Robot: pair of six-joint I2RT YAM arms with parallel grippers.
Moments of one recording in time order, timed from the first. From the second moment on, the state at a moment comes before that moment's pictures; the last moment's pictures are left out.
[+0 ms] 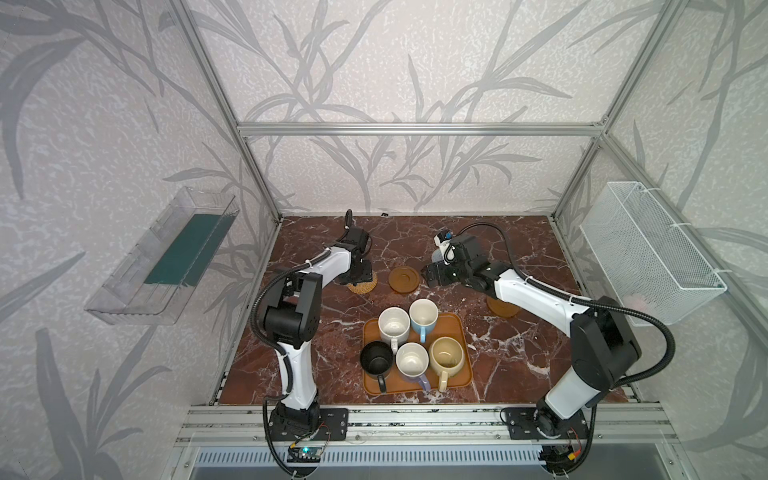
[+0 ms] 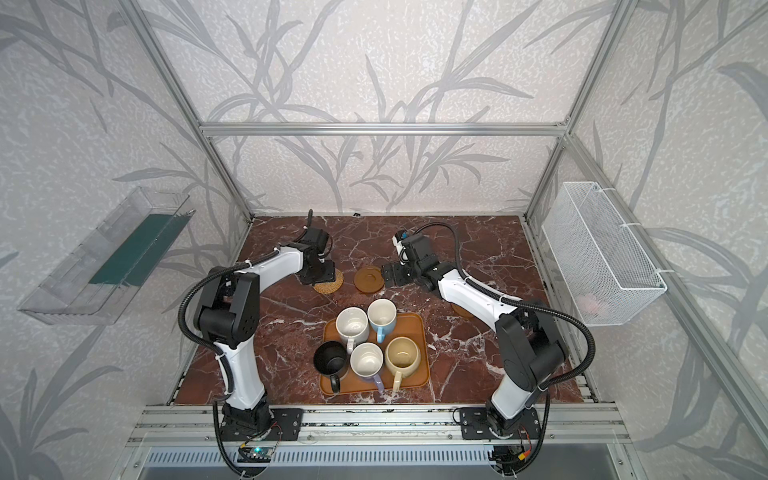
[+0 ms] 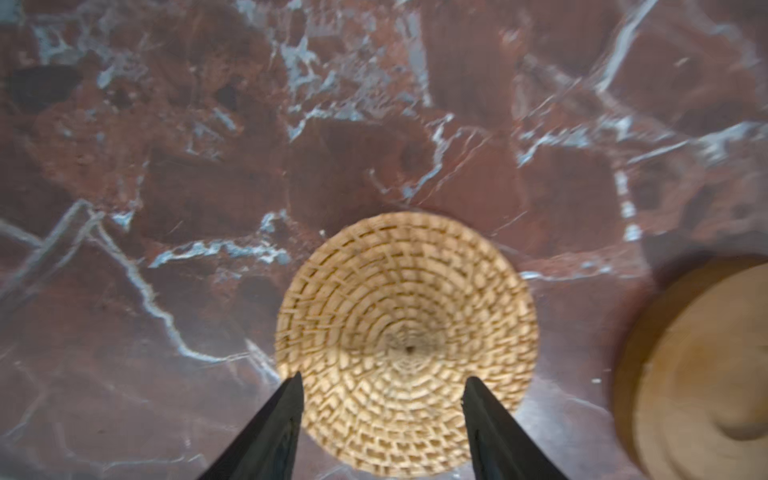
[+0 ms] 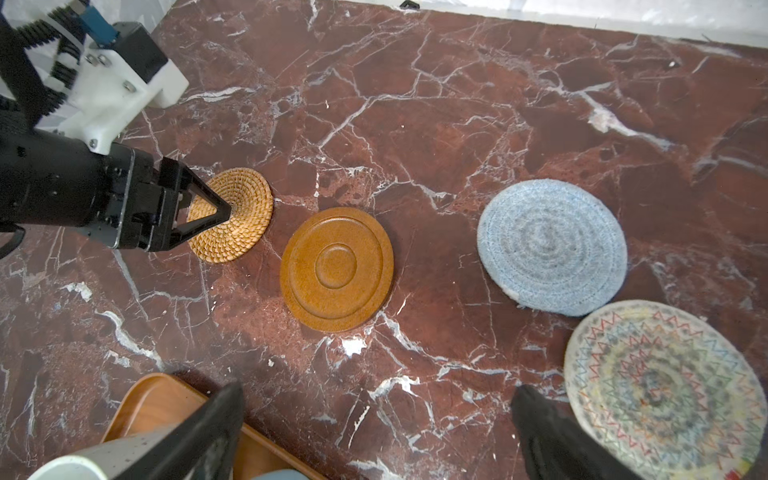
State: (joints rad) left arm -0.24 1.97 1.37 -0.66 -0.12 -0.36; right arm 0.58 1.67 1.18 -0.25 -0.08 0.24
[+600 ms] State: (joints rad) left arm -0.21 1.99 1.38 -0.74 -0.24 -0.38; right arm 0.59 1.71 1.22 -0.25 -0.10 0.25
